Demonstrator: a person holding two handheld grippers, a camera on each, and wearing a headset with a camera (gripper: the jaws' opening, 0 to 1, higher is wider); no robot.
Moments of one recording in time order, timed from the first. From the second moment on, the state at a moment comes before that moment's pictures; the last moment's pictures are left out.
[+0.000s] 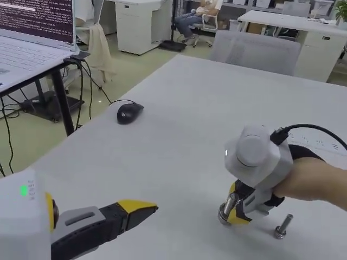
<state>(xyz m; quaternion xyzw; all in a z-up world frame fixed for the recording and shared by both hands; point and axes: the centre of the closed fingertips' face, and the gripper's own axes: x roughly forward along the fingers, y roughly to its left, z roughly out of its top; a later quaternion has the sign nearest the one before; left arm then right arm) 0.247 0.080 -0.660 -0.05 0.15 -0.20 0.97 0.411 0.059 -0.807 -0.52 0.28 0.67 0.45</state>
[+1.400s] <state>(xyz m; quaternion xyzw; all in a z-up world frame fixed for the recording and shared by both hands) 0.261 0.053 -0.656 -0.01 0.16 -0.27 0.95 0.378 0.000 -0.728 -0.33 0.18 0.64 0.66</state>
